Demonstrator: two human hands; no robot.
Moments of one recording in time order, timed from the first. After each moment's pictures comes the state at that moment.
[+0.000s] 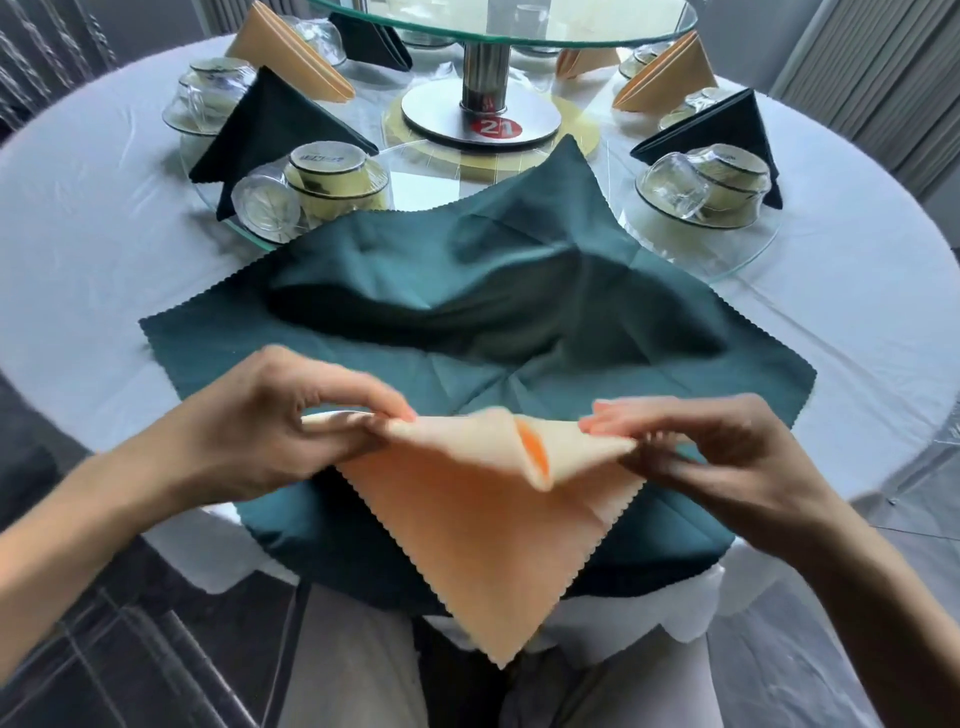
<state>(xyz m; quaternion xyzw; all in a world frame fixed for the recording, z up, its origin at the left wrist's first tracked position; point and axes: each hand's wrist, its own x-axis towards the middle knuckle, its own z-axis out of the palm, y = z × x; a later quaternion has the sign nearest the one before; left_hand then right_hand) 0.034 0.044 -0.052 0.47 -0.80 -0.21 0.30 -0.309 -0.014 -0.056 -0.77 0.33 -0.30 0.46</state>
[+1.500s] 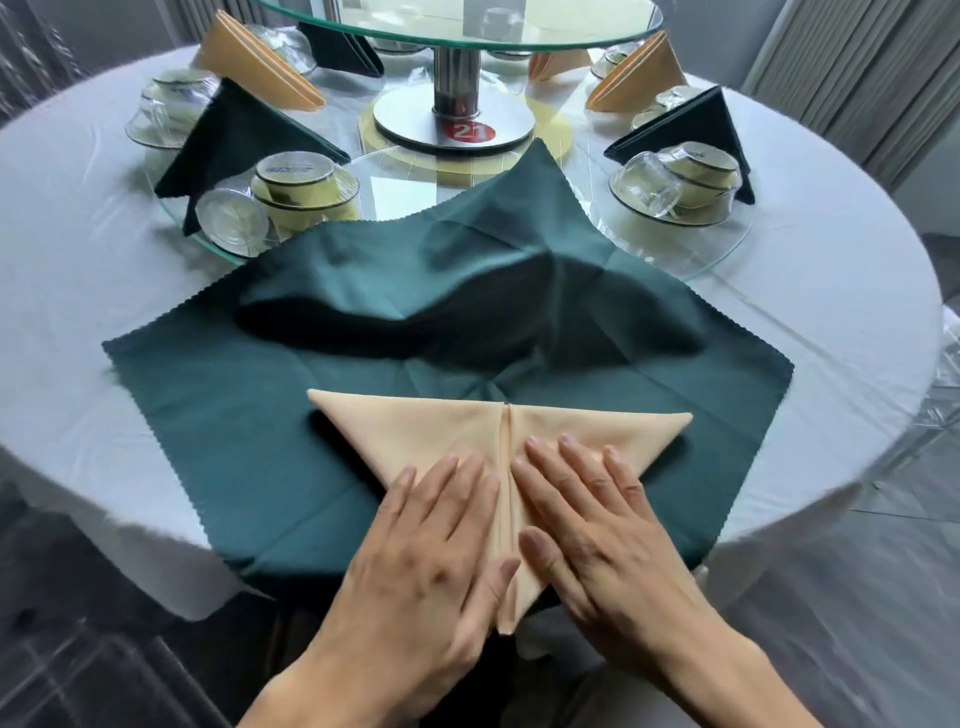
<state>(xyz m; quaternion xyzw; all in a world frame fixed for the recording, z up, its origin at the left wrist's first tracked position) -0.084 0.091 -0.130 0.60 -0.78 0.03 0.18 -0.276 0.029 -0.135 -0.90 0.42 -0.16 0.00</state>
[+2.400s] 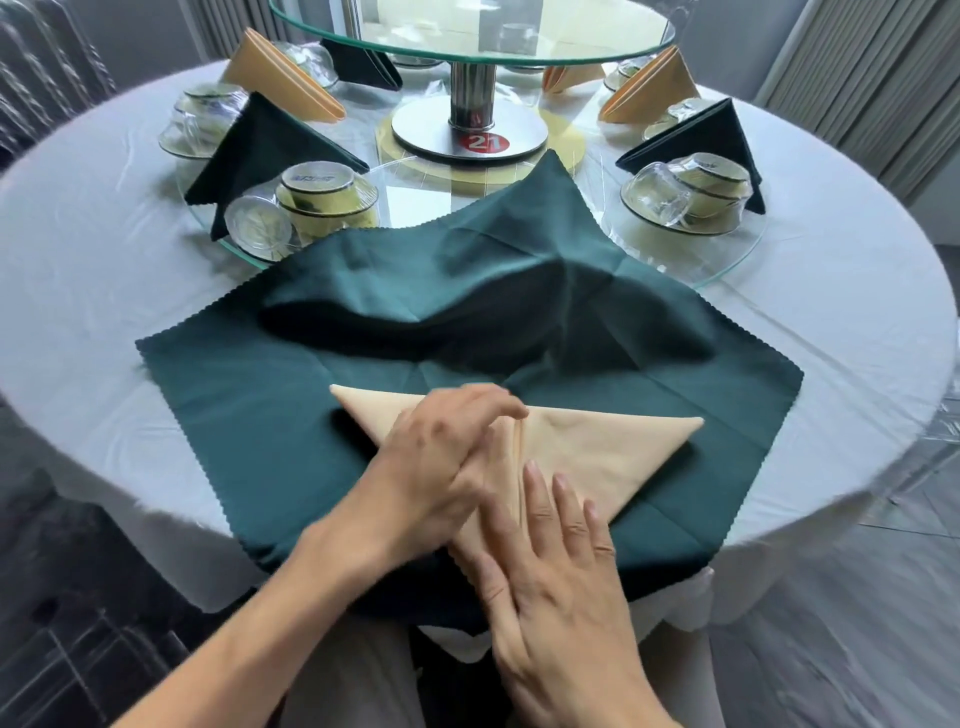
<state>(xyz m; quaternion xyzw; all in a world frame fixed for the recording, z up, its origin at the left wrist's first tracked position) -0.068 0.029 -0.093 0.57 -0.74 -0.18 0.31 -0.228 0.078 -0.144 -0.82 0.54 -0.18 0.06</state>
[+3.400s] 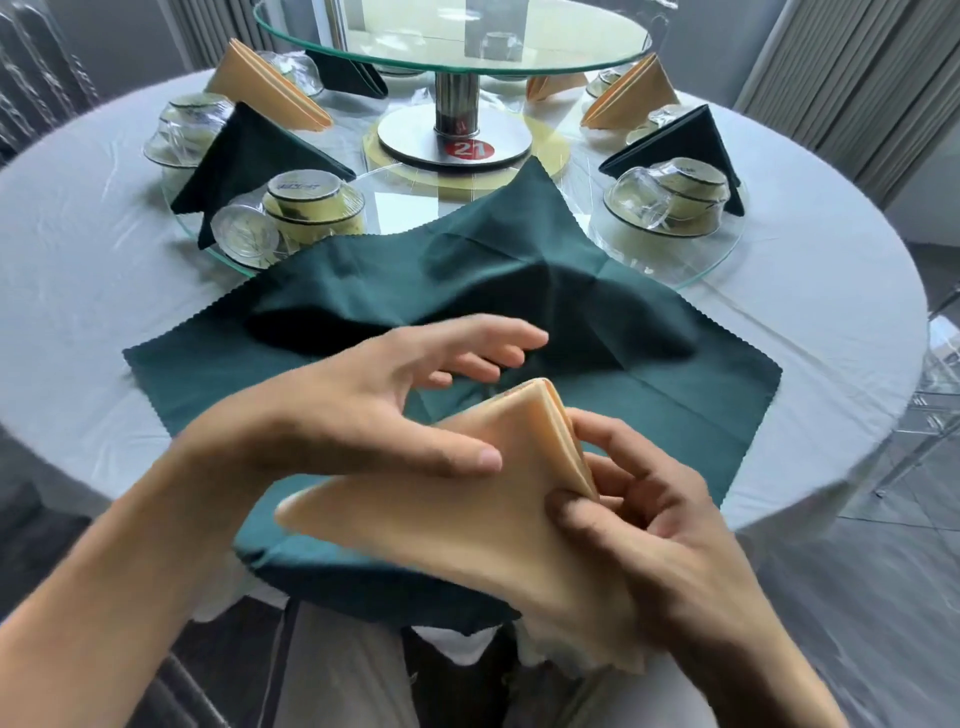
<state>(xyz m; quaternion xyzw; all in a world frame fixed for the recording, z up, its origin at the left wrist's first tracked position) -0.036 0.019 -0.004 0.41 -0.77 -0.43 0.25 -0.267 0.056 -0.040 -0.61 0.38 -0.38 0.59</state>
